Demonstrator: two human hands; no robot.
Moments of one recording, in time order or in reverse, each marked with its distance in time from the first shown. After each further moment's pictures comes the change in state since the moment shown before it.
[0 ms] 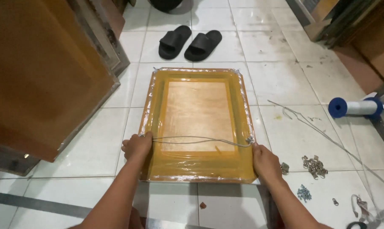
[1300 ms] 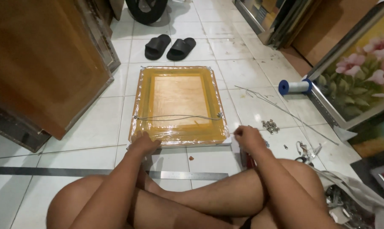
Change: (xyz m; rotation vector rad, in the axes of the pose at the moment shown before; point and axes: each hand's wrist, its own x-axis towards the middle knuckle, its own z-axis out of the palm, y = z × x) left_hand -0.092 -0.092 0.007 0.399 -0.212 0.470; right_hand -0.121 0.045 -0.033 -0.142 0.181 -0.286
